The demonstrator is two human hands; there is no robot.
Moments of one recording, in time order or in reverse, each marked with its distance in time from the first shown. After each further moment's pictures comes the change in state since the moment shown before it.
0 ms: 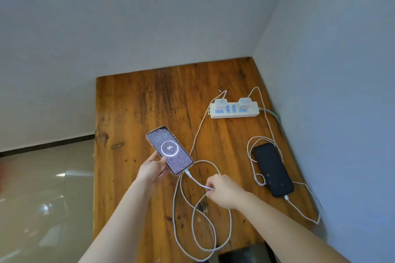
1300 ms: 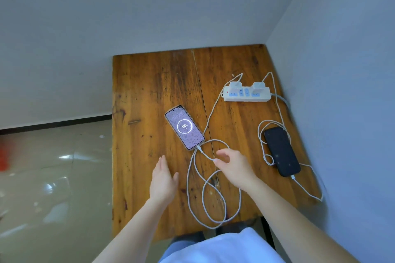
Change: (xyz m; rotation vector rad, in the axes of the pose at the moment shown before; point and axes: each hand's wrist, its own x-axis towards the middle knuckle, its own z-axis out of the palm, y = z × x) left_hand -0.005 -0.095 -0.077 1.235 0.189 0.479; right_hand -0.022 -0.023 0.025 0.285 0.363 0.023
